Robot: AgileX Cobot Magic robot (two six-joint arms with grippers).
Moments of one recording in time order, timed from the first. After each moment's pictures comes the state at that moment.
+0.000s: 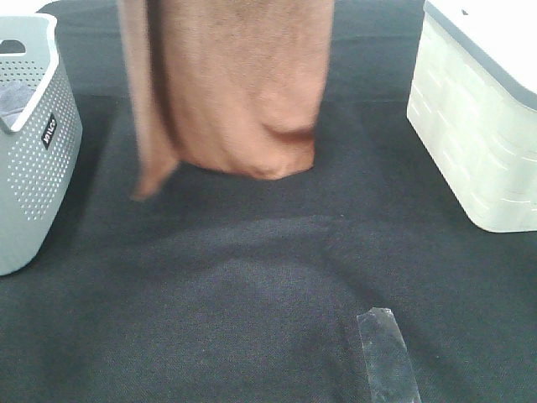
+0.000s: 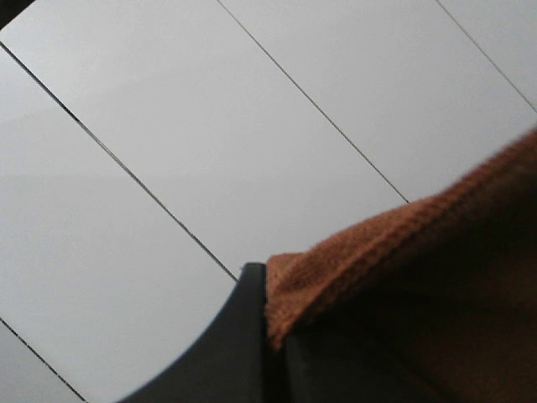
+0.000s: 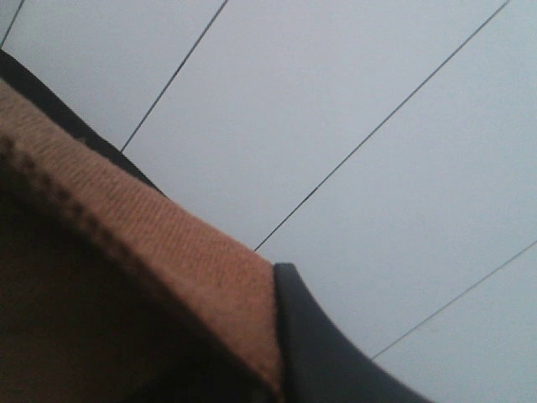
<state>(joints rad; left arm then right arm) -0.32 1.76 -1.86 0.40 -0.07 0.37 0.51 1.99 -2.34 -0.43 0.56 -0.22</state>
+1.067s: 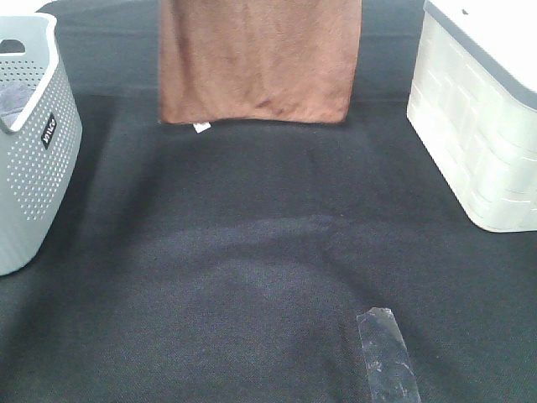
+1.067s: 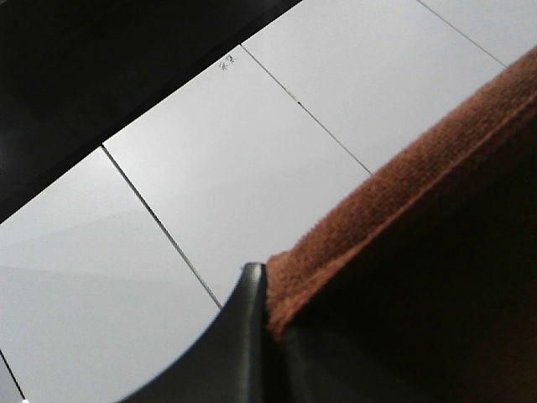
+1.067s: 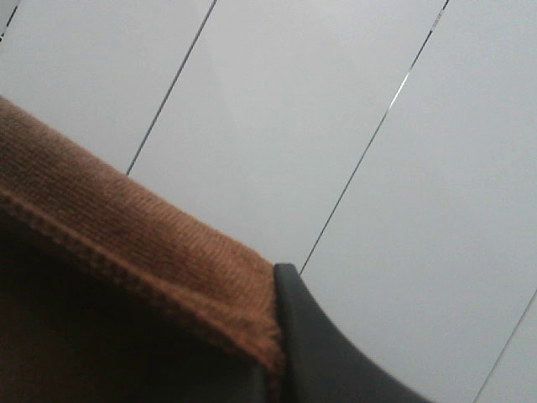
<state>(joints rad) -0.23 2.40 -2.63 0.43 -0.37 0.33 0.32 2.14 -2.35 -0.42 -0.03 -0.03</state>
